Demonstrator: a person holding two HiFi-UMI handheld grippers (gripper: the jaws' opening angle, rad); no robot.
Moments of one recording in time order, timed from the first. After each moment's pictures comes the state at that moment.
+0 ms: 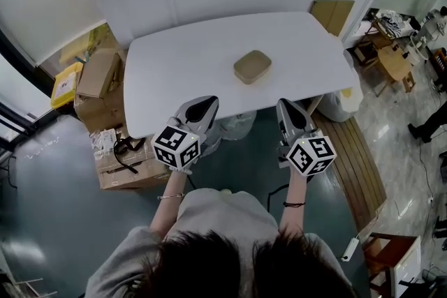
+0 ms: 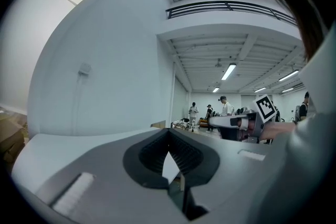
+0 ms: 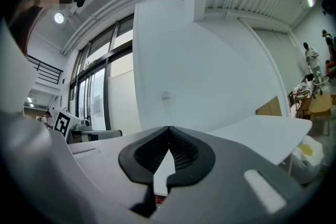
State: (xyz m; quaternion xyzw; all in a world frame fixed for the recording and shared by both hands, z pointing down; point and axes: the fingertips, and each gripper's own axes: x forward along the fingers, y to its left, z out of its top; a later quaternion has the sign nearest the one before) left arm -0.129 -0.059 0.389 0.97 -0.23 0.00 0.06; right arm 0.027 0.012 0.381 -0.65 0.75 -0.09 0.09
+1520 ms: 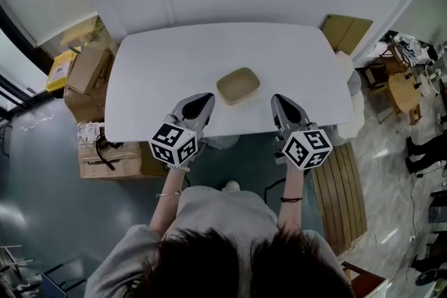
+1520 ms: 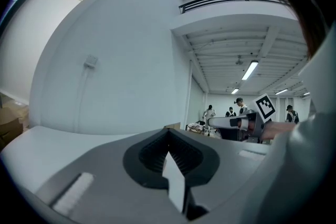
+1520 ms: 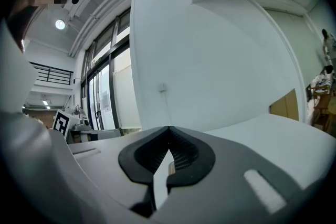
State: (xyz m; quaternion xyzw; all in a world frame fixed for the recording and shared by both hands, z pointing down) left arm -0.014 -0.141 0.395 0.94 -0.31 0.00 0.09; right arm 0.150 -0.101 0.385 -0.58 0.80 -0.13 0.05
